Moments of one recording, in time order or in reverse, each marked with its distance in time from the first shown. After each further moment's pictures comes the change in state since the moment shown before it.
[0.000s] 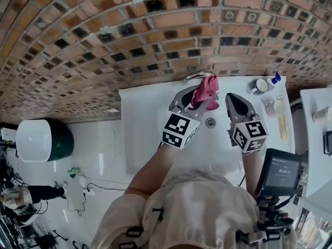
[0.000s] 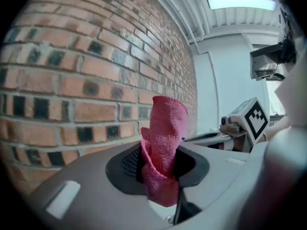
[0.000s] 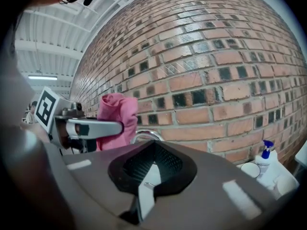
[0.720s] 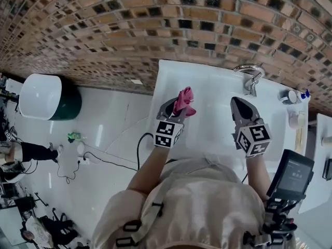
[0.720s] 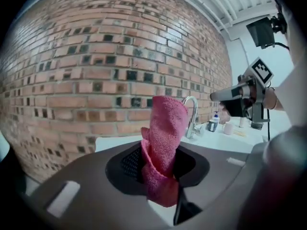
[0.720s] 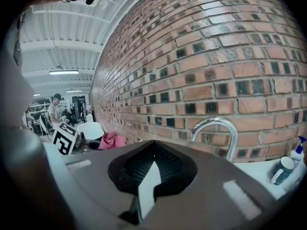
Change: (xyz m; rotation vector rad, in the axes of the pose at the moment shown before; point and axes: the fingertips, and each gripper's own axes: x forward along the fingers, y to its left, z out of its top) left arm -0.237 0.125 -0.171 -0.132 0.127 0.431; right arm 0.031 0.181 -0.033 -0.113 0.097 0.222
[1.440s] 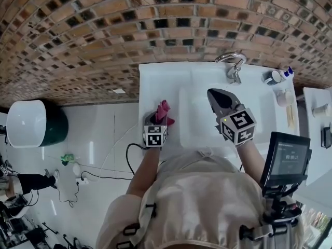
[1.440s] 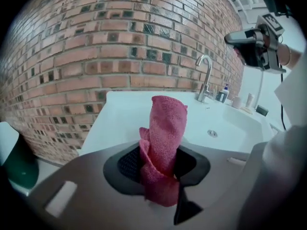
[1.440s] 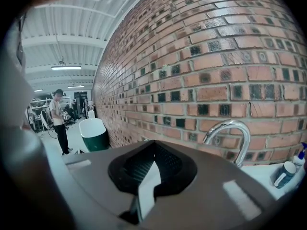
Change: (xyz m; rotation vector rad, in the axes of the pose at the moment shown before) left arm 0.007 0.052 -0.151 -0.062 0.307 0.065; right arm 0.022 0.041 0.006 -0.045 0.029 0.026
